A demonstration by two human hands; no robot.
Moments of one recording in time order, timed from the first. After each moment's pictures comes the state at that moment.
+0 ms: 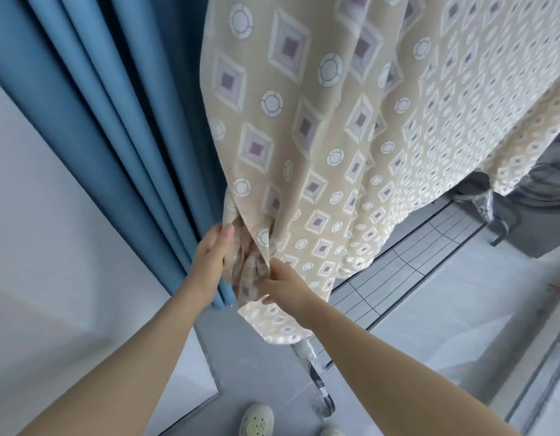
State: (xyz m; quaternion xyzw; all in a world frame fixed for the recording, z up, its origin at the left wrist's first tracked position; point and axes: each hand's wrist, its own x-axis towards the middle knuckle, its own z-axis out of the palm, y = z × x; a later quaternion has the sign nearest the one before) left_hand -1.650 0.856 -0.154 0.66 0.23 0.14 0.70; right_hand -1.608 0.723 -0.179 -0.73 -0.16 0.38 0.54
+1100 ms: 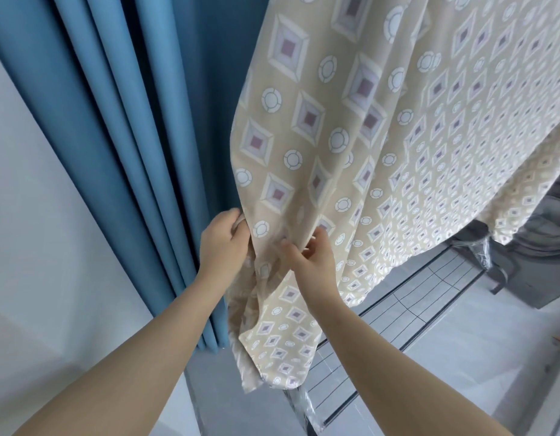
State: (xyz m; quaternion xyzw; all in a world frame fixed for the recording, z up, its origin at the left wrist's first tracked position) left_hand -1.602 0.871 -0.099 0.79 0.21 0.31 0.48; right_hand -1.570 0.738 -0.106 -0.70 -0.12 0.09 0.69
